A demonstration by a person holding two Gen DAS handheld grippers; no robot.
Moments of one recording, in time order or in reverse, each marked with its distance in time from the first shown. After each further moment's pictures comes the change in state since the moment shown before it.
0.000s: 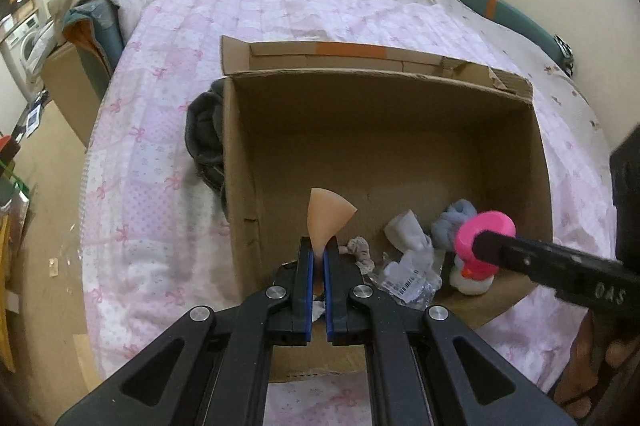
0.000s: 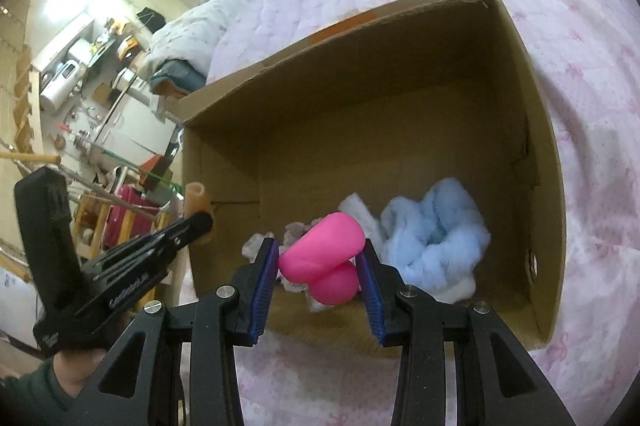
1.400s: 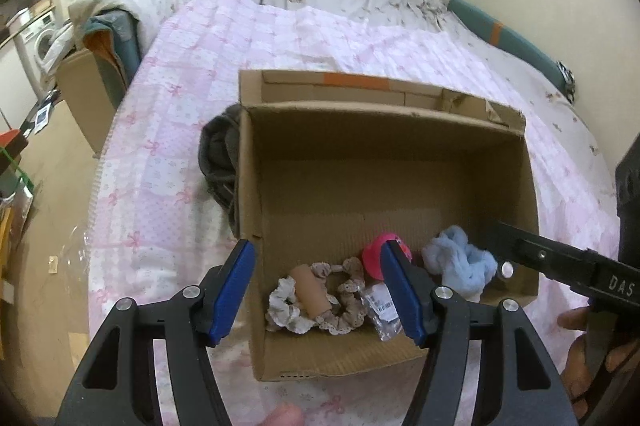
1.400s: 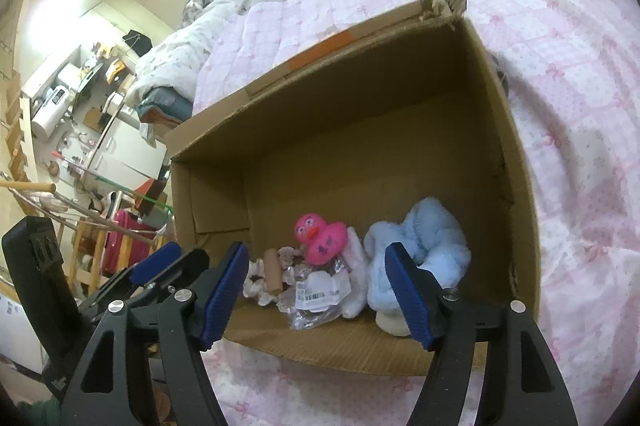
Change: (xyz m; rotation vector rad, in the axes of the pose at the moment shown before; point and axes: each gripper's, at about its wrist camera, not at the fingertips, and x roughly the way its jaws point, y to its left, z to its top) left arm -0.025 0.002 0.003 -0.061 -0.092 0.014; right arm -0.022 -0.002 0.011 0.031 -0.066 -0.035
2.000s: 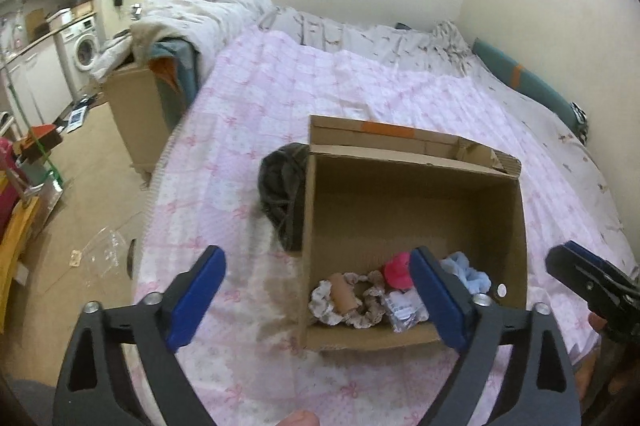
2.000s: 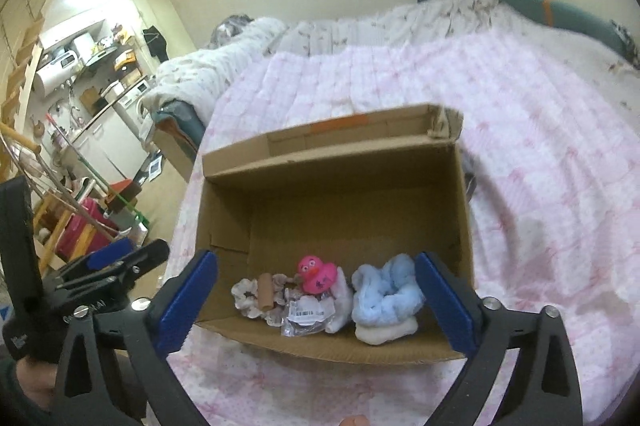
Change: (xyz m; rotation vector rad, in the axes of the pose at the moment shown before) left arm -0.077 0.021 -0.011 -0.079 -0.131 0.096; right arm -0.076 0.052 -0.019 -0.222 -0.220 -0.124
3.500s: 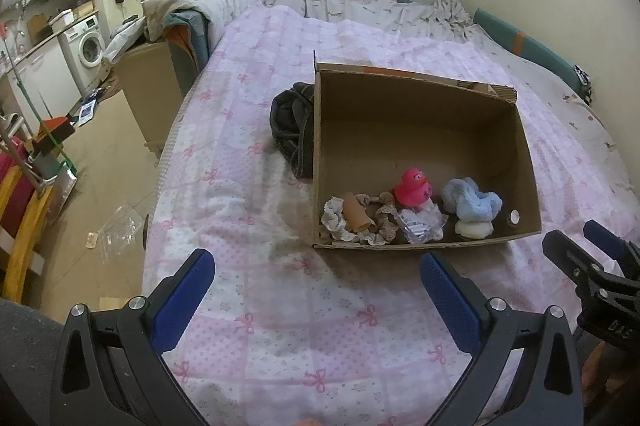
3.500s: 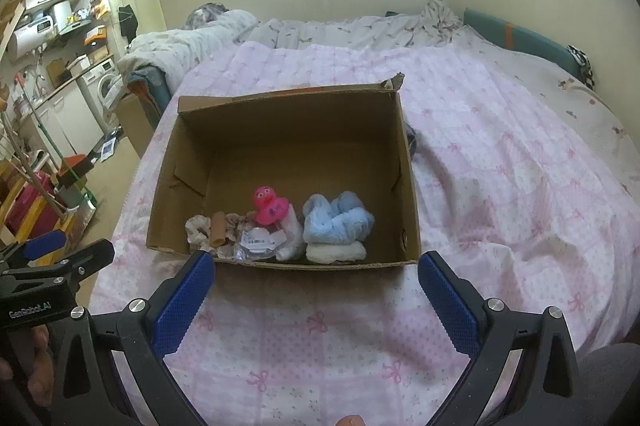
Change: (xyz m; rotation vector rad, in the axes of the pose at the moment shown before) left arm -0.017 -0.005 -0.076 0.049 0.069 0.042; right arm -0.026 0.015 -0.078 -0.079 -0.012 -0.226
